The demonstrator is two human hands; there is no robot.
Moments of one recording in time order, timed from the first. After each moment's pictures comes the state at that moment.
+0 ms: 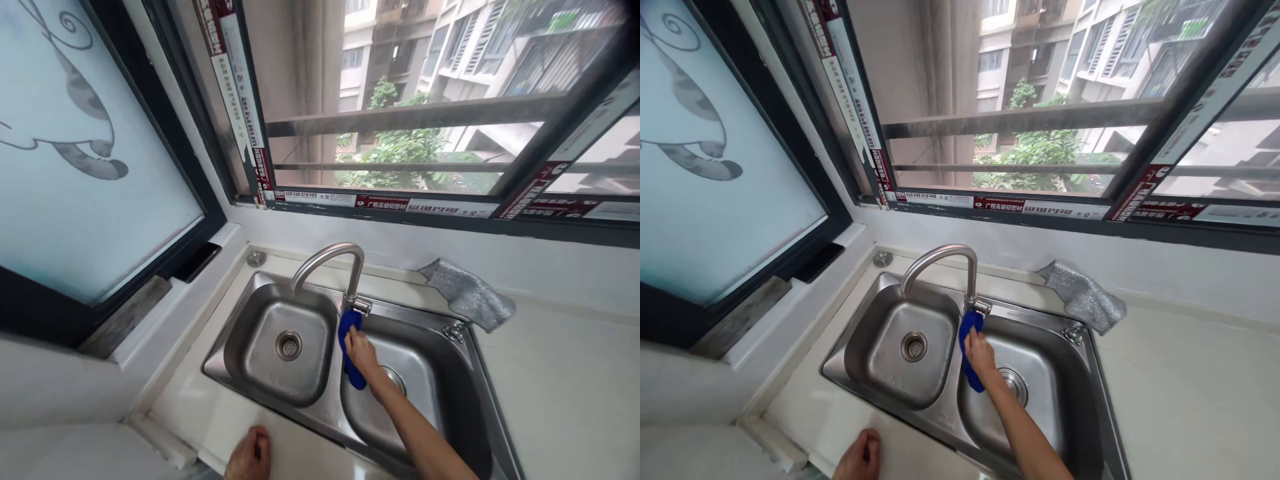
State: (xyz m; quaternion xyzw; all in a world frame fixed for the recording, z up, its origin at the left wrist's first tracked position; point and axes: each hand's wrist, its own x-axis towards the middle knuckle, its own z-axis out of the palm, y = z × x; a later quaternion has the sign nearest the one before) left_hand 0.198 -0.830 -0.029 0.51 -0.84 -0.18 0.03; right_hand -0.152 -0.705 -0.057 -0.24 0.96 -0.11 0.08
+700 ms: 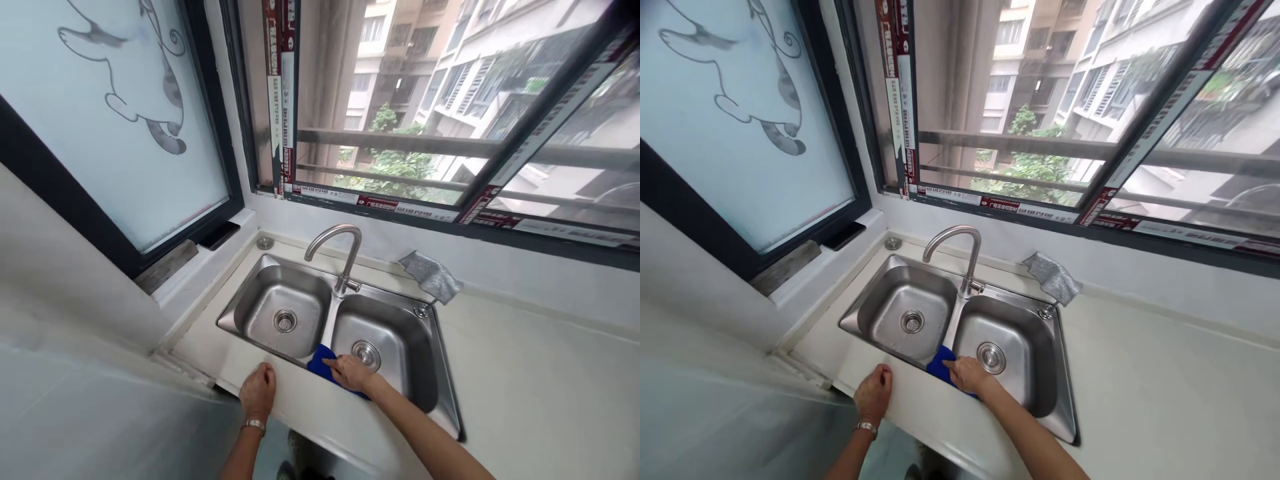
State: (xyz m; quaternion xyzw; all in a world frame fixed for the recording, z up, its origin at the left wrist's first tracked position) left_hand 0.191 -0.819 0.008 0.44 -0.89 -0.14 0.05; right_hand -0.023 -0.631 0.015 -0.51 0.82 -0.08 0.25
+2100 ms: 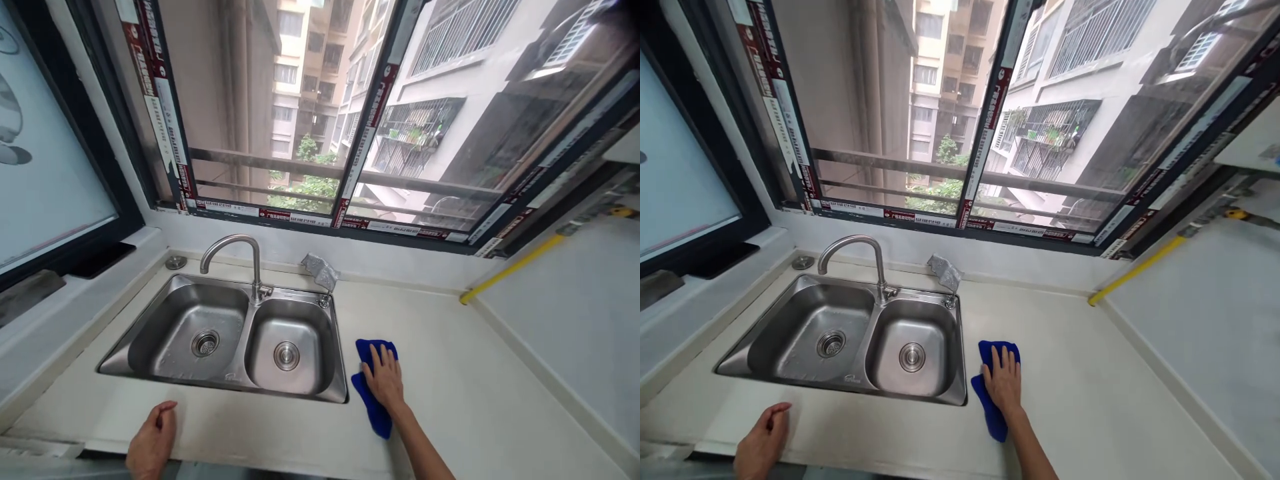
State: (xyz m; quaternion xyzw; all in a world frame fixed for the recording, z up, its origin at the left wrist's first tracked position) left_hand 0.185 -0.809 0.026 0.51 -0.82 -0.26 0.04; right_hand -0.096 -0.312 -0.011 -0.09 0.99 -0.04 -0.12
